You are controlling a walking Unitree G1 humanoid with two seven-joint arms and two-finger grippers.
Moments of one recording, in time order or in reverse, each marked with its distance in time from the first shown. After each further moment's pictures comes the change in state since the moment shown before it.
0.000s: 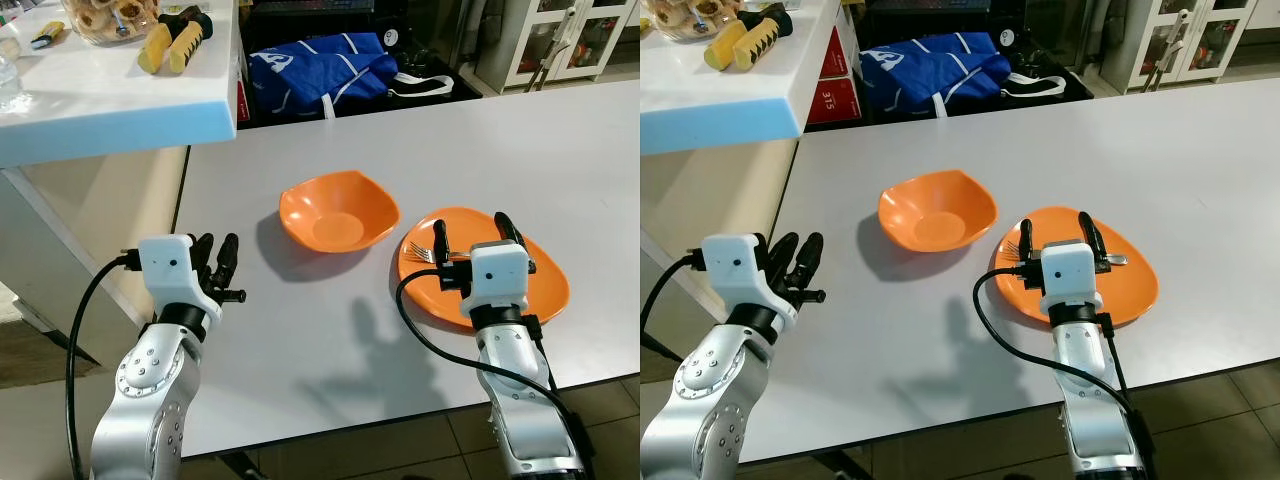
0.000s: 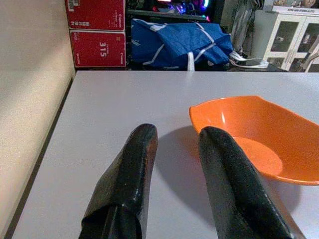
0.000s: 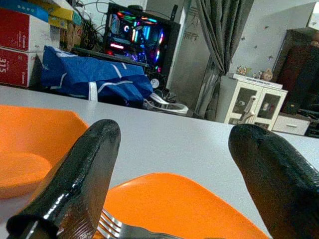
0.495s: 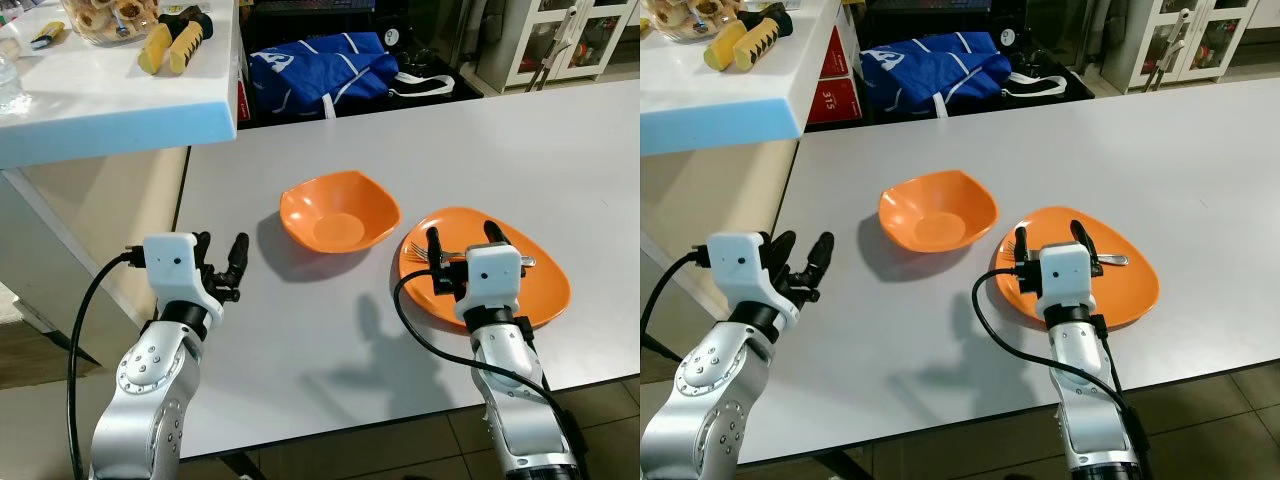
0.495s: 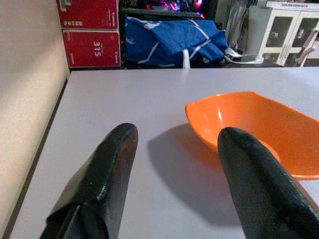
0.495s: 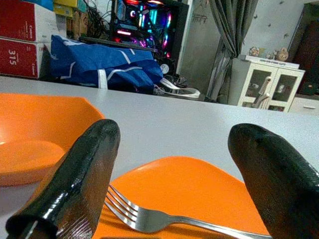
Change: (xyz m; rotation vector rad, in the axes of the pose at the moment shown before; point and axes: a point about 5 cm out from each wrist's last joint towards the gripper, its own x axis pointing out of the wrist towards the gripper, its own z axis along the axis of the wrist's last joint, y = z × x) left arm -0.001 0.000 -0.003 0.014 0.010 -0.024; right arm -0.003 0.003 -0.010 0.064 0.053 0.023
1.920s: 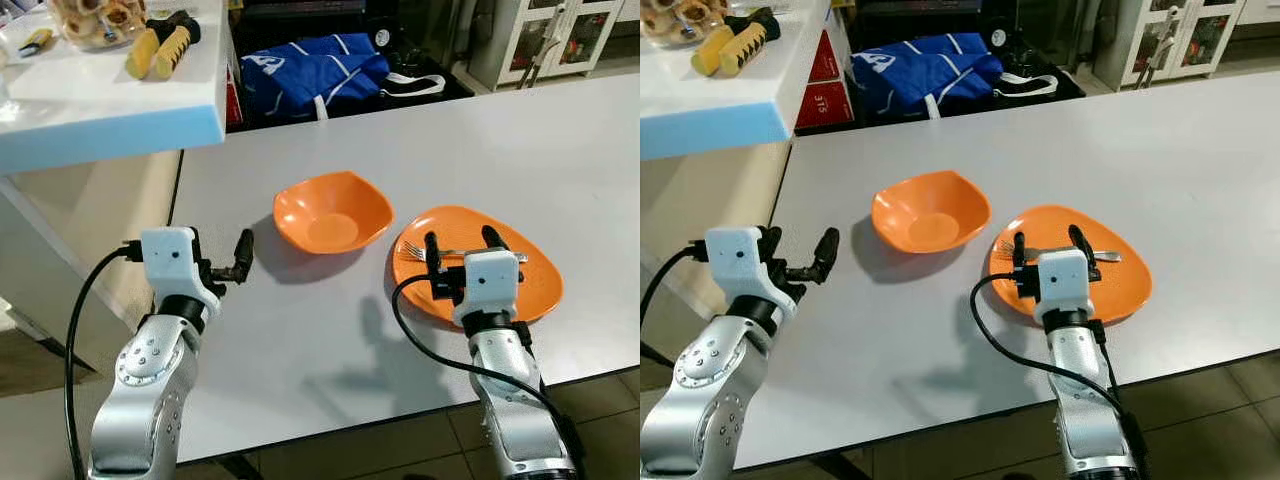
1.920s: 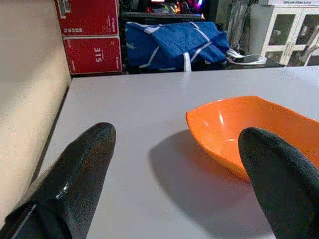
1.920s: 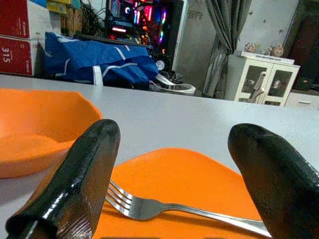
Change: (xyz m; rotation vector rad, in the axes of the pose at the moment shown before) left arm 0.007 0.005 0.006 0.028 -0.011 0.029; right arm -0.002 0.005 -0.003 0.006 0.009 0.008
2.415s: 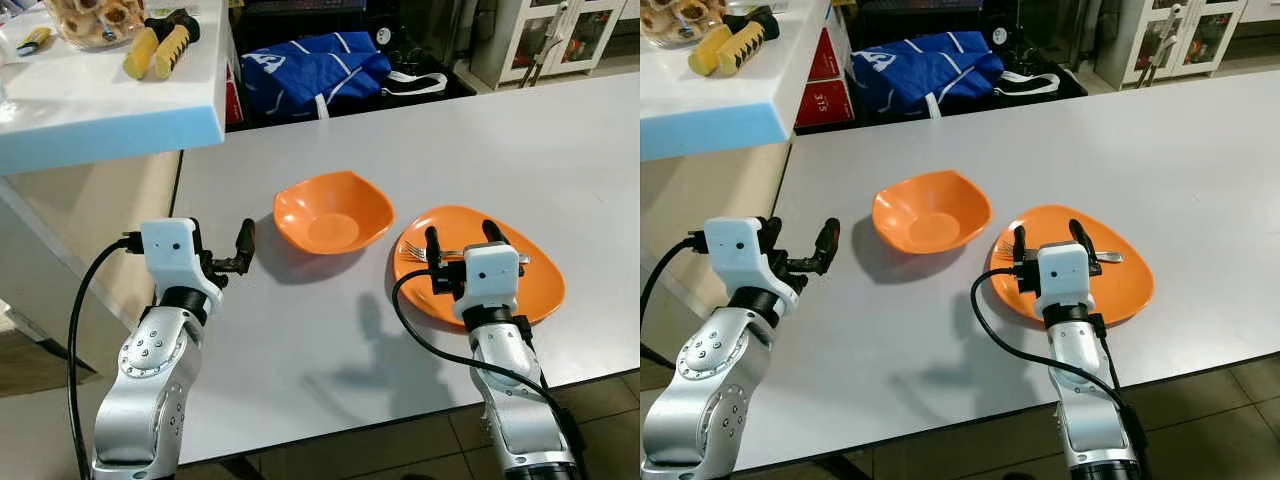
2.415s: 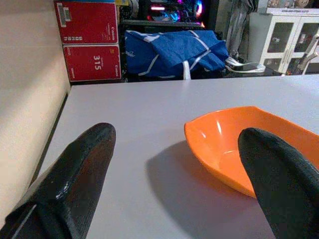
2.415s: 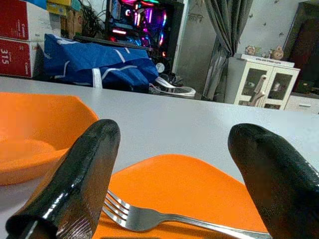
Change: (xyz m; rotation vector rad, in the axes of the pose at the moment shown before) left arm 0.004 -0.004 0.006 -0.015 -0.028 0.000; right arm 0.005 -0.003 0.003 -0.008 -0.013 -0.004
